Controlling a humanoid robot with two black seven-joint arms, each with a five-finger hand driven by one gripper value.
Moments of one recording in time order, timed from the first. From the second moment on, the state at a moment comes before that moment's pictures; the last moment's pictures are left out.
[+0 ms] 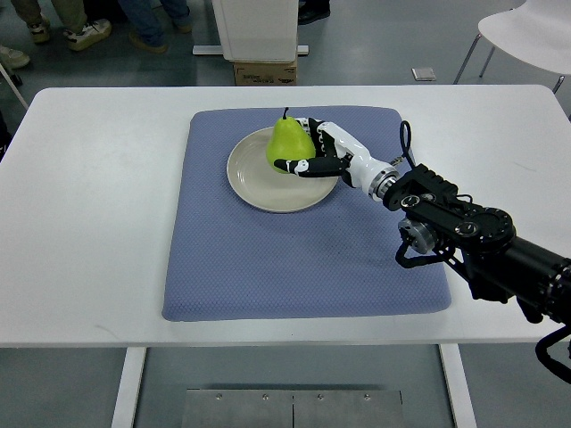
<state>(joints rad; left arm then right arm) 0.00 0.00 -0.11 -0.25 -0.10 0.11 -0.47 0.99 0.00 0.18 0.59 -0.44 0.04 0.39</state>
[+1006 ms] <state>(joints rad) 0.00 0.00 -0.11 -0.25 -0.10 0.11 -0.47 0.96 0.00 0.18 0.58 -0.43 -0.04 0.40</state>
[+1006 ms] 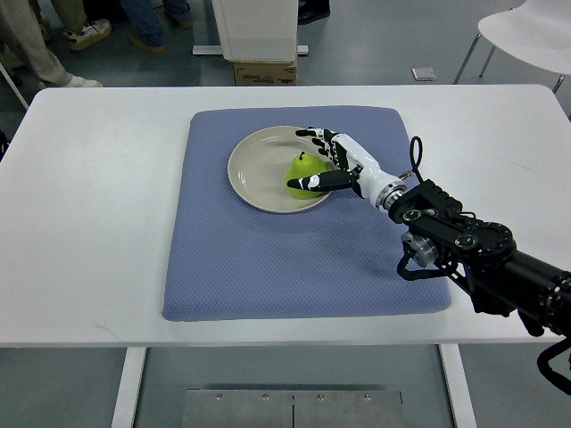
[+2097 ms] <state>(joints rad) 0.00 0.00 -0.11 -0.25 -0.10 0.11 -0.47 0.96 -0.18 0.27 0.65 -0.43 -0.02 0.40</state>
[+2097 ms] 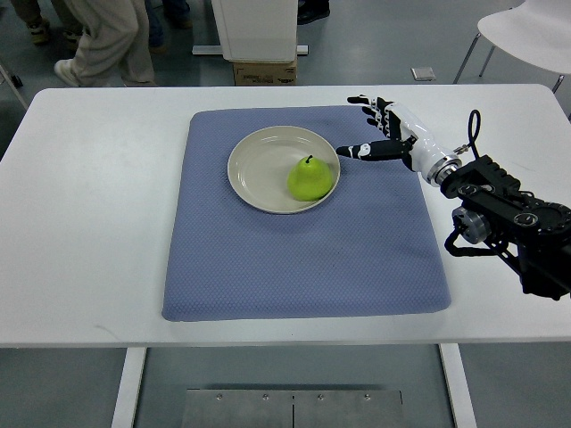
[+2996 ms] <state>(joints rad) 0.00 0.00 -0.11 -0.25 -0.10 0.11 -0.47 0.83 -0.21 0.75 0.65 -0.26 -0.03 0.26</state>
